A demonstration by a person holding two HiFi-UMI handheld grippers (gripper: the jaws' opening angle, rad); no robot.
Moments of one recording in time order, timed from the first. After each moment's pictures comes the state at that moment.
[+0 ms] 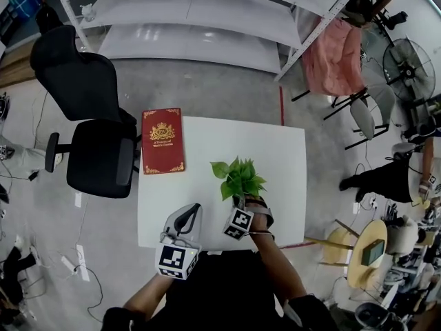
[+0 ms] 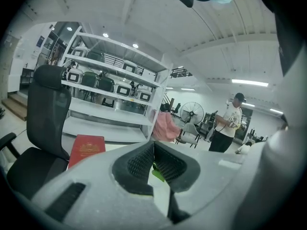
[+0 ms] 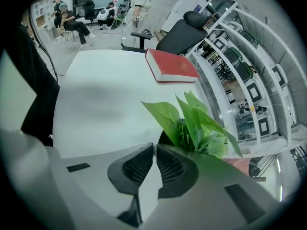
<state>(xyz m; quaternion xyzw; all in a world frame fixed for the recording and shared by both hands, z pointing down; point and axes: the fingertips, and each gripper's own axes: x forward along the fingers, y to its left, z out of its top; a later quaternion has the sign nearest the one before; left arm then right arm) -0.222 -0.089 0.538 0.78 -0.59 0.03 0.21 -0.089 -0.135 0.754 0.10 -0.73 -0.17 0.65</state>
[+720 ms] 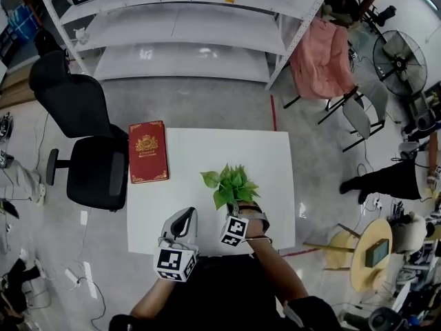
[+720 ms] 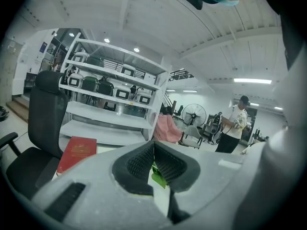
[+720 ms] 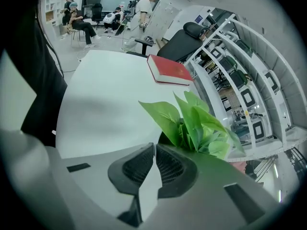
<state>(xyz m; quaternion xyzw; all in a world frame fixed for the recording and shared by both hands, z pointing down) -0.152 -0.097 0.518 0.76 -0.61 0.03 0.20 -0.037 -0.139 0.733 0.10 -0.76 -0.21 0.61</state>
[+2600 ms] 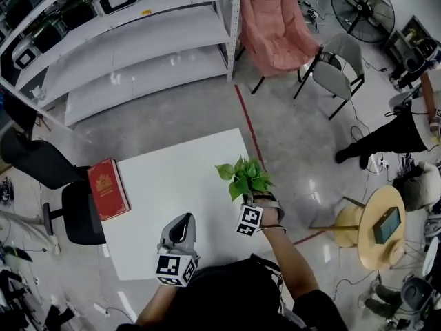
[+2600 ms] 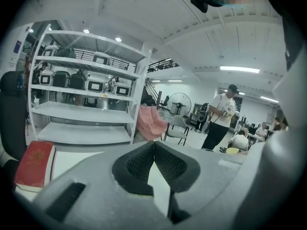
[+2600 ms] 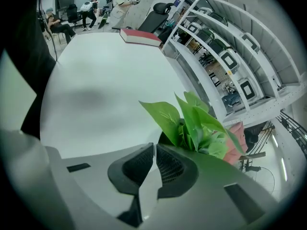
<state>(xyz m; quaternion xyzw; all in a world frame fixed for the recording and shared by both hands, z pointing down) 0.049 -0.204 0.526 0.81 -0.54 0.09 0.19 0.219 -0.262 0.752 0.19 -0.73 -0.14 0.64</state>
